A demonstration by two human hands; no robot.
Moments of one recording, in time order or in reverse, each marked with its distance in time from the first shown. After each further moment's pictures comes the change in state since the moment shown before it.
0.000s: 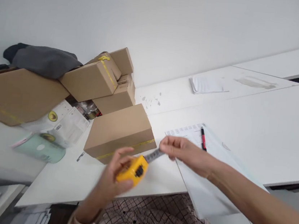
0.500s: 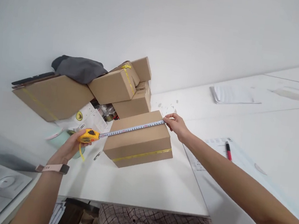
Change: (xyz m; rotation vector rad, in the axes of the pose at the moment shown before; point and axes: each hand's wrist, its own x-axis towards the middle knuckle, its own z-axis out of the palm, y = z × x) left_hand 0.005 0.040 -0.249 0.058 0.645 0.040; right_hand 0.162 -0.003 0.002 0.041 0.457 -0.160
